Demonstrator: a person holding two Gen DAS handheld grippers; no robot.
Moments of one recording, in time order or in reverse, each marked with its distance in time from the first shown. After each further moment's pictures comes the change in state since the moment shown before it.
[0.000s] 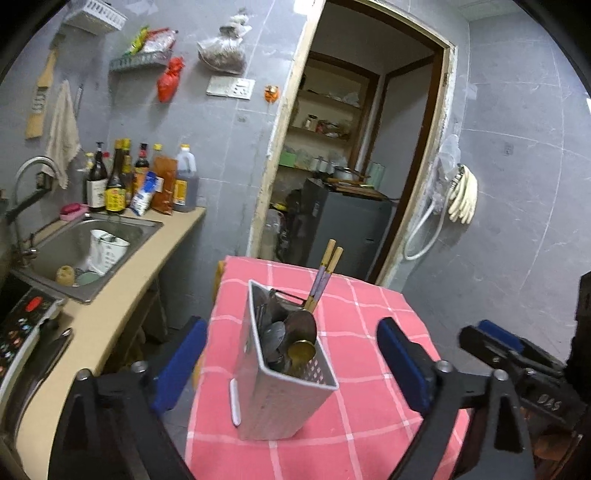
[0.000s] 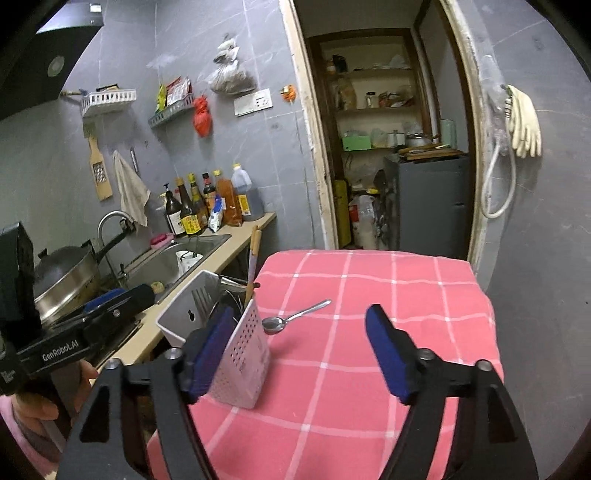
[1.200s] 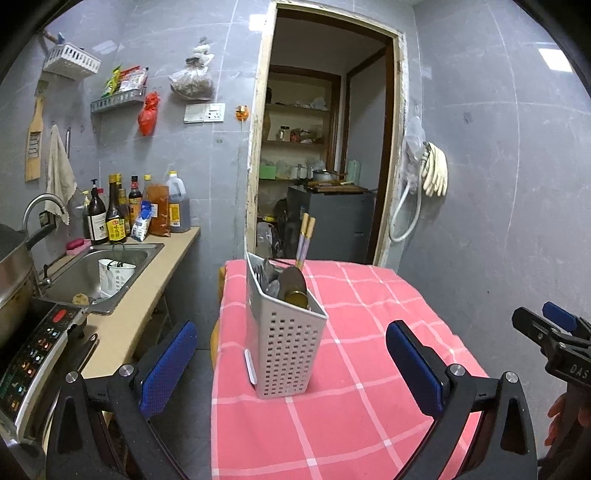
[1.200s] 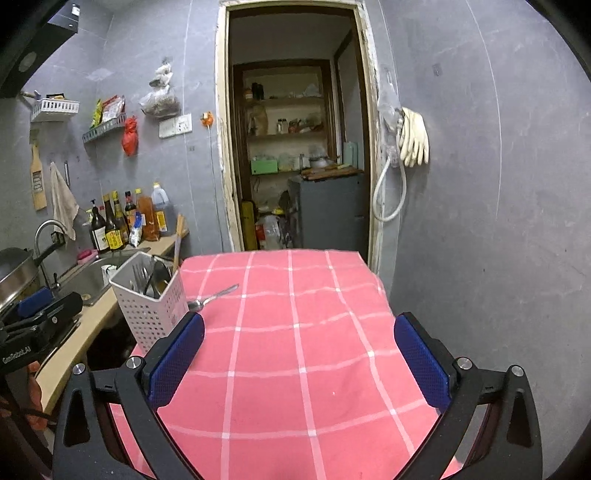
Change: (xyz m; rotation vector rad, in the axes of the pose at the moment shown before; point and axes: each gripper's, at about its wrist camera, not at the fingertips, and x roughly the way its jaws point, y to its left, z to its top) left arm -0.062 -0.006 -0.054 0.183 -0.048 -0.031; right arm -0.112 -0.007 -0.074 0.069 -0.106 -0.385
